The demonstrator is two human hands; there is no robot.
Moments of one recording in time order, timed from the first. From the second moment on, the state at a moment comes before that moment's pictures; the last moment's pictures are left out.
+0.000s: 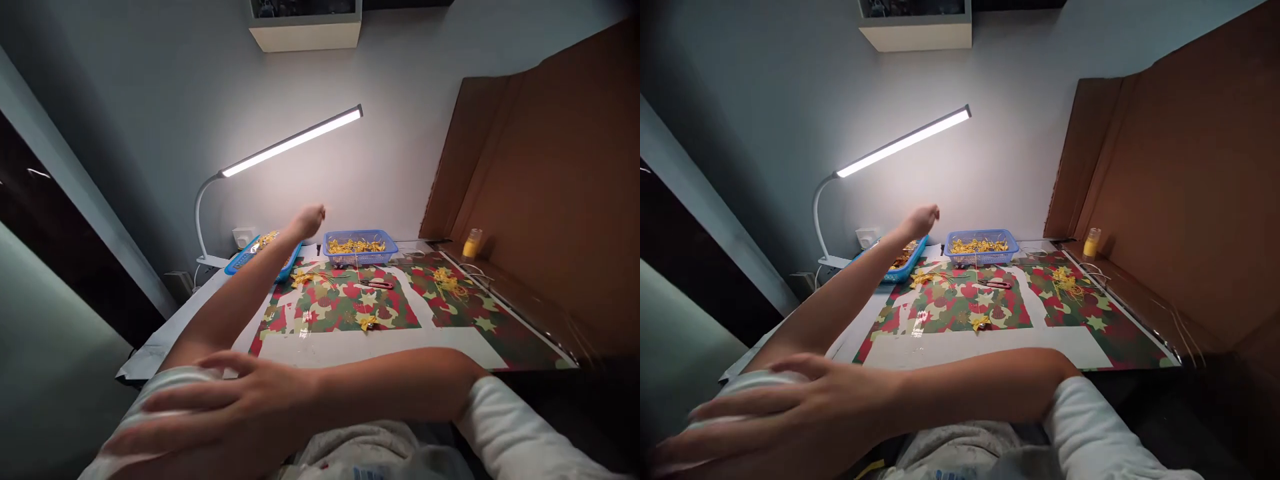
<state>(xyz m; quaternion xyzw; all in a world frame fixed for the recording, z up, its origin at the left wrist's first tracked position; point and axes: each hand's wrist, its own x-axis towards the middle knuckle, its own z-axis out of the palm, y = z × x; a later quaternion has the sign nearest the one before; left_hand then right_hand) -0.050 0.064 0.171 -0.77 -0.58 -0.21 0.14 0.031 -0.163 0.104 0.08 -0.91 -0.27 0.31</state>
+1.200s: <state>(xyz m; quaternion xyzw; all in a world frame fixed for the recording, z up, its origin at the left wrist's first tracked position) -0.008 -0.016 0.030 -0.80 -0.59 -0.11 0.06 0.170 0.002 0.001 -0.46 -0.80 0.02 0.40</state>
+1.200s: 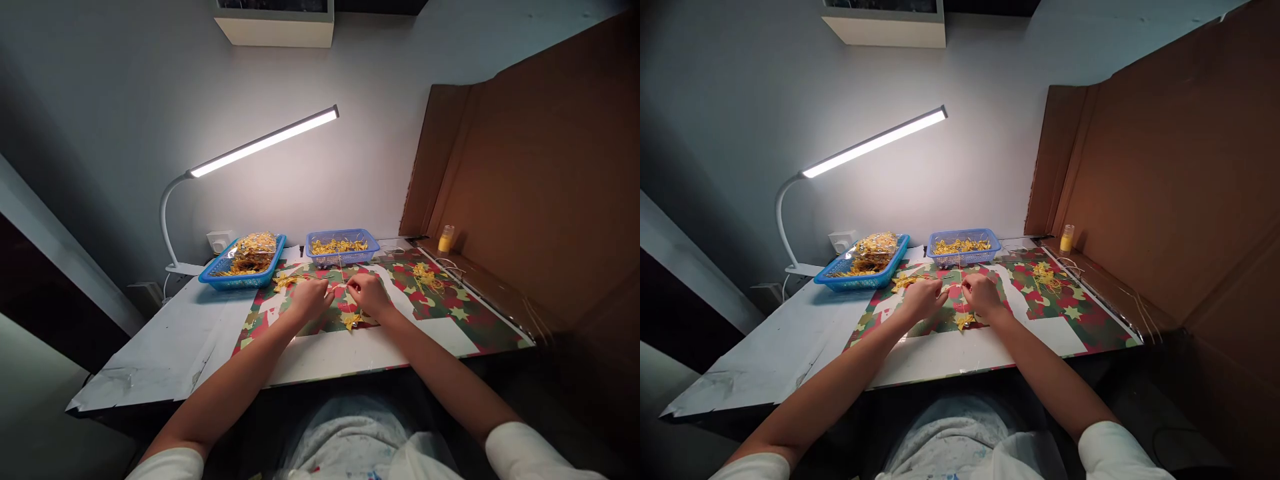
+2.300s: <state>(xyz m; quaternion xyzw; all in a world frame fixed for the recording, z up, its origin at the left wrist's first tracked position) 0.008 -0.010 0.010 -0.65 -0.45 -0.57 -0.20 0.149 -0.015 0.015 -0.37 -0.37 0.64 0.56</state>
